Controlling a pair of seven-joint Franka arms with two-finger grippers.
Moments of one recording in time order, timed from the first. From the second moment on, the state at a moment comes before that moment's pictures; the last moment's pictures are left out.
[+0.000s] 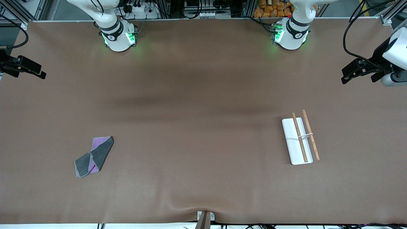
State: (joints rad) left arm 0.06 -0.03 -0.16 -1.56 0.01 1.55 -0.15; right arm -0.13 -0.03 0.06 -1.54 0.04 1.43 0.03
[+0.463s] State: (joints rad) left arm 0.06 -0.03 -0.16 -1.54 0.01 1.53 -0.15; right arm -0.13 -0.03 0.06 -1.54 0.04 1.43 0.03
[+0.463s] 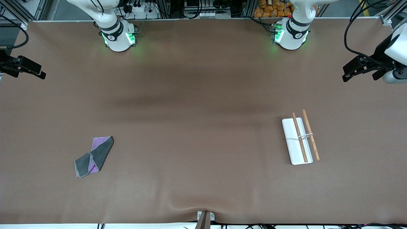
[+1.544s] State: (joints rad) left arm 0.06 -0.04 -0.18 -1.54 0.01 1.50 -0.15; right arm -0.14 0.51 0.05 -1.45 0.00 1.98 0.03
